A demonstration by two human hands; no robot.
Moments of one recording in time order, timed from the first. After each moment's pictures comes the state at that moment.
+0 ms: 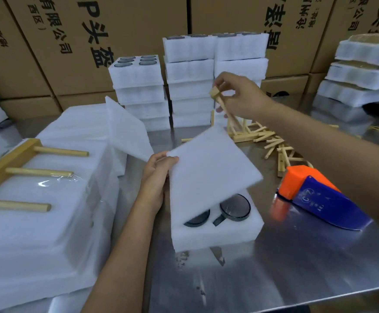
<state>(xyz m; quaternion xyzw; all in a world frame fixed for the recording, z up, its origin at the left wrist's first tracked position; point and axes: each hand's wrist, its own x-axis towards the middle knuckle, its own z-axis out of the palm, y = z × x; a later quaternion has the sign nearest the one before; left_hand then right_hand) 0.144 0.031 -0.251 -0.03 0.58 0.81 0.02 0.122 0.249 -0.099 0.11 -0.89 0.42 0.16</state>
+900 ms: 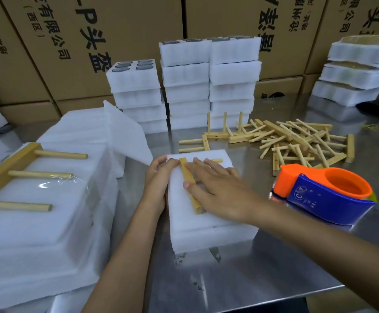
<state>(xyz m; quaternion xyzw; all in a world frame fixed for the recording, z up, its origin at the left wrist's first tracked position) 0.147 0.042 -0.253 -0.04 0.60 0.80 0.01 0.234 0.198 -0.209 0.15 -0.97 0.21 0.00</state>
